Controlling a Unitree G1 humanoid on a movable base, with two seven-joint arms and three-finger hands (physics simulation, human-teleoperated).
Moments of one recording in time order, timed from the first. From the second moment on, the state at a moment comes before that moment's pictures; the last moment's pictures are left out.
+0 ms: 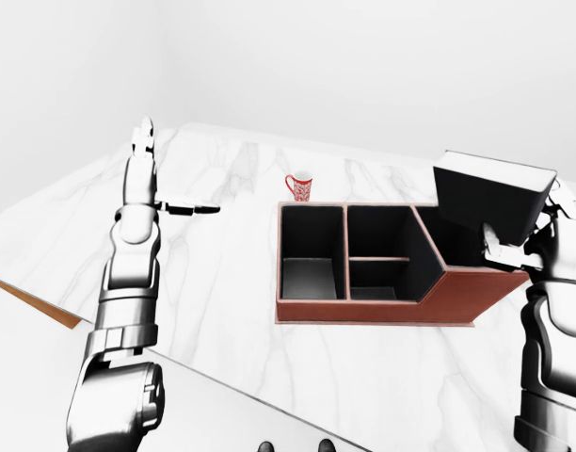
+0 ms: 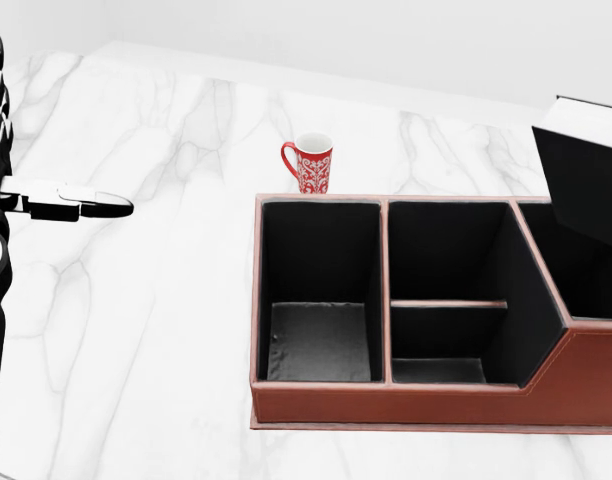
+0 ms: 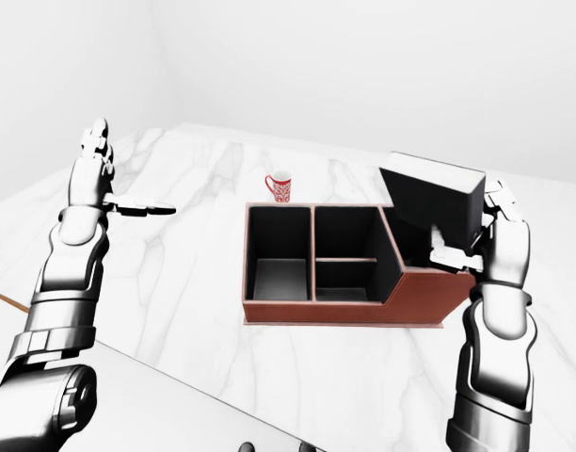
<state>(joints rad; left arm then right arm) -0.72 0.38 0.19 0.42 0.16 0.09 -0.01 -0.16 -0.36 -0.50 -0.17 0.02 0.09 0.06</state>
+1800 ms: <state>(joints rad) -0.72 0.38 0.19 0.45 0.16 0.09 -0.01 -0.13 -0.35 -0.52 -0.14 0.12 0.09 0.23</state>
